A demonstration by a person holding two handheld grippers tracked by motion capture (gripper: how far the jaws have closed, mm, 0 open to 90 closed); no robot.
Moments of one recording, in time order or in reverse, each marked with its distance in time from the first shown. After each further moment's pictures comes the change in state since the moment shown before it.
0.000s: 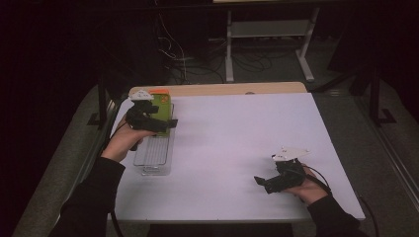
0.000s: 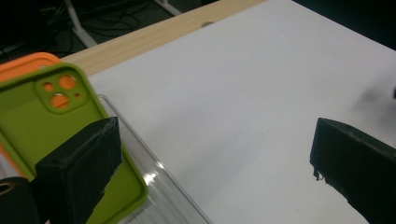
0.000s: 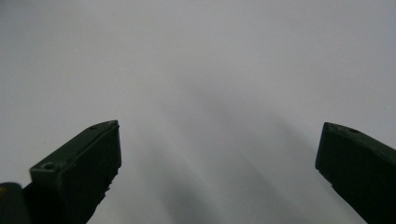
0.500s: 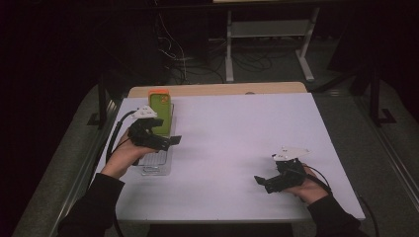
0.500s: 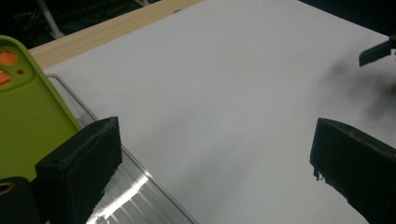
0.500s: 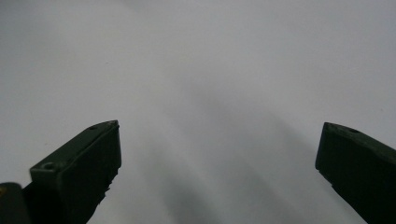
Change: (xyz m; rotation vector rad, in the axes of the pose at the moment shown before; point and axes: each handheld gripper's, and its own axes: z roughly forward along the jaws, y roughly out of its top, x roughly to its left) left arm -0.027 -0.031 -0.003 -0.013 -0.060 0.047; right arm 0.000 0.001 -0.002 -0.004 -0.003 -0.004
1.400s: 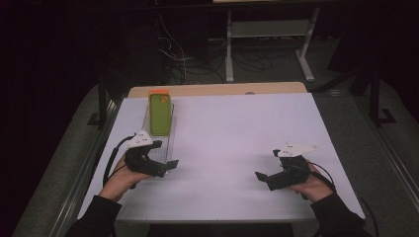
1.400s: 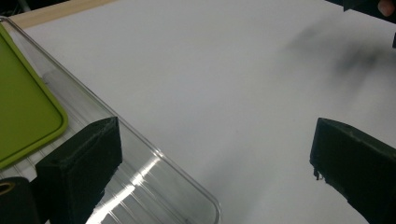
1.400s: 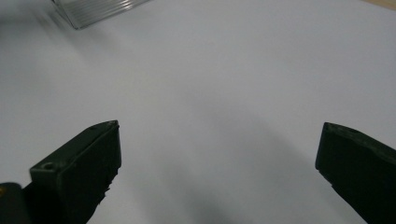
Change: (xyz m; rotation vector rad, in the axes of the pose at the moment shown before) left arm -0.023 -0.060 -0.012 -0.022 -0.037 0.011; right arm 0.001 0.015 -0.020 -0.073 0.026 -0.010
